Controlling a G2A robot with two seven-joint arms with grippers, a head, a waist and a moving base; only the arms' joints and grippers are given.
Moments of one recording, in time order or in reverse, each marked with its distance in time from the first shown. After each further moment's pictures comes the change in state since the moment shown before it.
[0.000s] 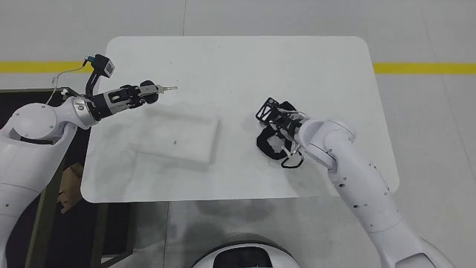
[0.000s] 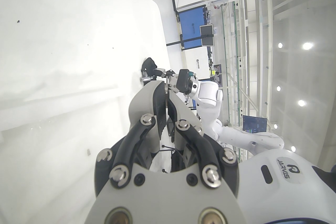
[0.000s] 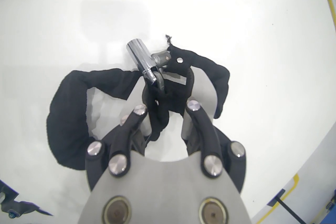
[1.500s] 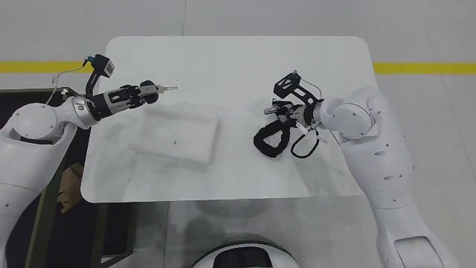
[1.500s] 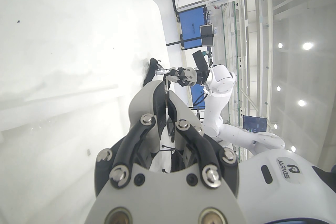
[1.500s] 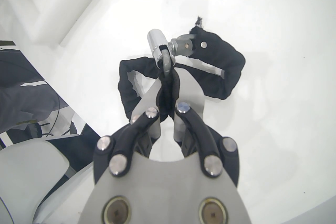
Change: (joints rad) left arm 0.000 0.000 0.000 0.000 0.000 0.000 0.000; right arm 0.118 -0.052 0.193 0.037 0.528 0.075 0.405
